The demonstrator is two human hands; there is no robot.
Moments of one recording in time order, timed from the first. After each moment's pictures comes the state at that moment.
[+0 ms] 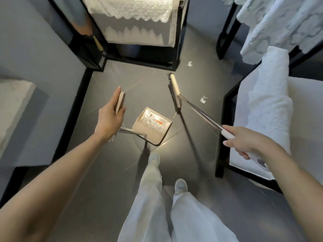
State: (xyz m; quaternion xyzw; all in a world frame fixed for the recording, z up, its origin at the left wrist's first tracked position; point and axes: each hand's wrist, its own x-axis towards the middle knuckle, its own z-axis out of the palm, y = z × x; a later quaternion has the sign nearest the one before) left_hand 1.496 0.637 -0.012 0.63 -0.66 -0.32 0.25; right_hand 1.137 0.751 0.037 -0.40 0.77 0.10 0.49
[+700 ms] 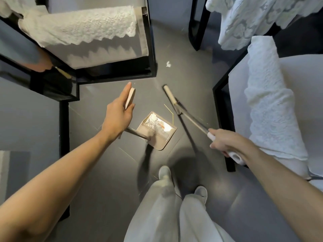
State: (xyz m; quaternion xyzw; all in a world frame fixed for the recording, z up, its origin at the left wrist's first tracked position) left_hand 1.429 0.436 -0.031 0.49 -0.80 -0.30 0.17; right_hand 1.172 0.619 -0.007 -0.37 0.77 0.21 0.46
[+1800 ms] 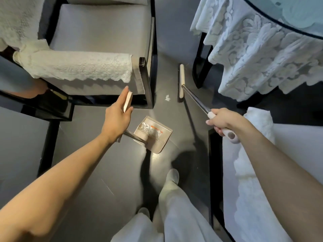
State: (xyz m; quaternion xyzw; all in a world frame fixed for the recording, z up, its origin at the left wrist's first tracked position) left_hand 1.258 0.267 -0.030 0.56 -0.73 -0.32 0.22; right_hand 0.949 0.366 -0.003 -0.26 0.82 -0.06 0.51
